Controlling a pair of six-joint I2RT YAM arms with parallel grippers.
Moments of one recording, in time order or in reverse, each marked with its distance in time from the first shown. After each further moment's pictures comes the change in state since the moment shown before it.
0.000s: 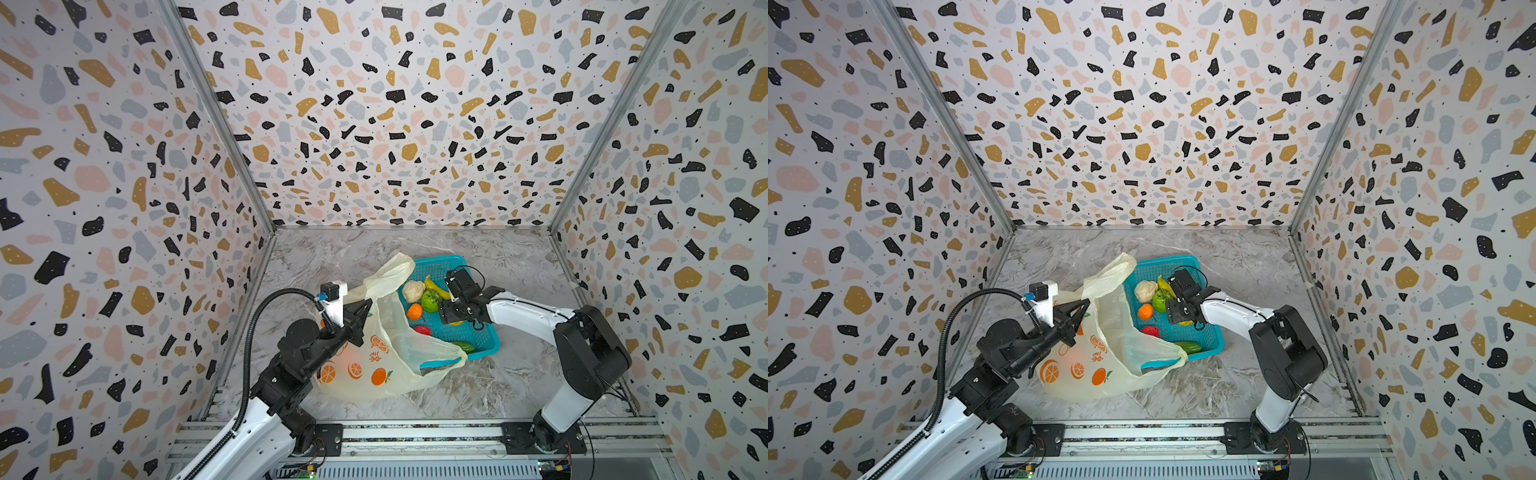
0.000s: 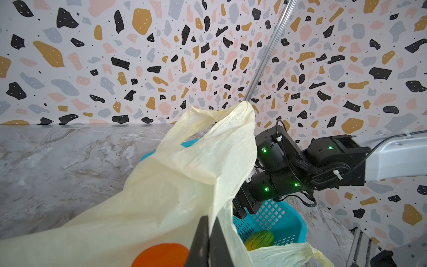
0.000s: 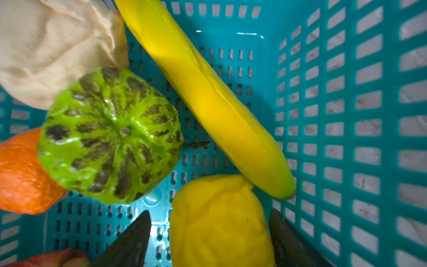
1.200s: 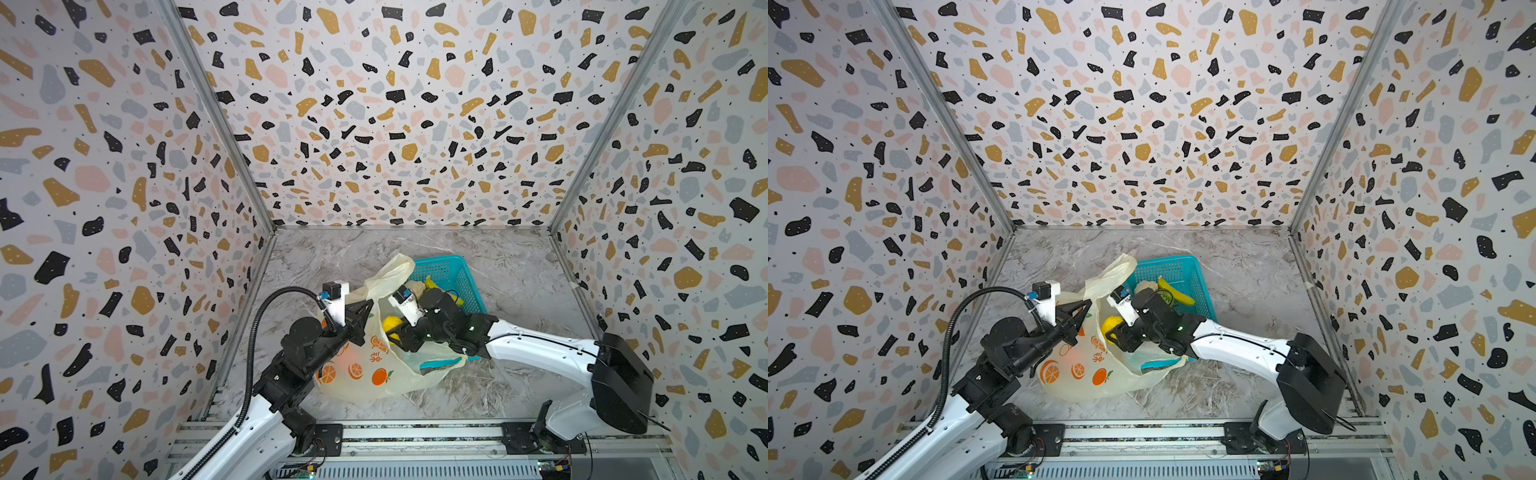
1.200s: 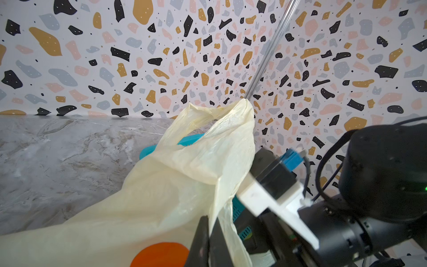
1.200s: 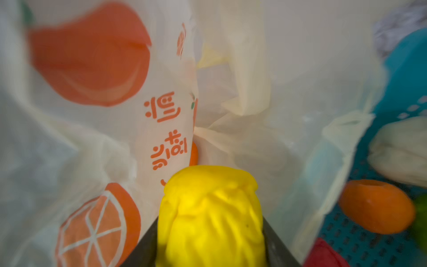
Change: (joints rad) left arm 0.000 0.019 0.000 -0.002 0.002 -0.021; right arm 0.397 -0.153 -0.018 0.301 -0.371 -0.063
